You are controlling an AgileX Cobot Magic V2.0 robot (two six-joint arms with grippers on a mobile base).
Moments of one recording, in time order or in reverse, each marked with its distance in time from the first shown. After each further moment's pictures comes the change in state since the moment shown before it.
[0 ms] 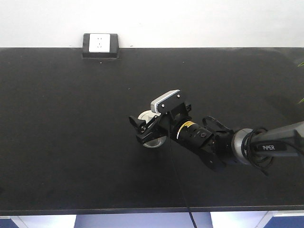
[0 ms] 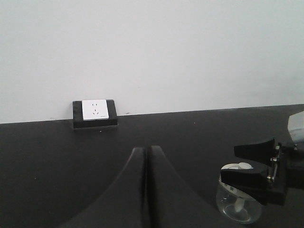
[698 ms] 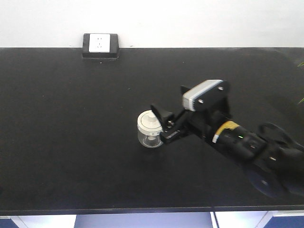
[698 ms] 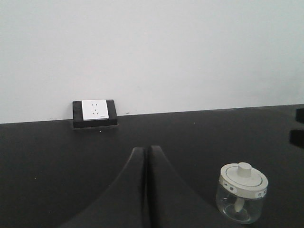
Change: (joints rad) left arm 0.000 0.000 0.000 0.000 0.000 0.000; right arm -0.003 -0.491 0.336 0.090 0.029 -0.094
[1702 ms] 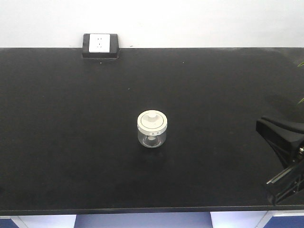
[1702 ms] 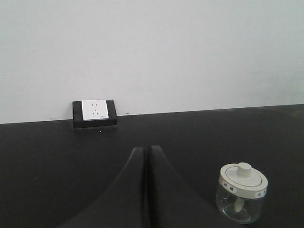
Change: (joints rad) left arm 0.000 0.000 0.000 0.000 0.000 0.000; right arm 0.000 -0.913 0.121 0.154 0.930 -0.145
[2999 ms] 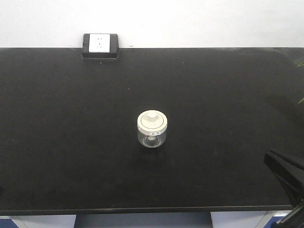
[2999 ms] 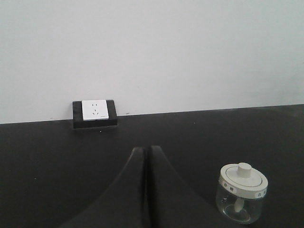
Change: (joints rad) left arm 0.000 0.000 0.000 0.000 0.000 0.000; right arm 0.000 -0.183 0.209 0.000 -0.058 0.049
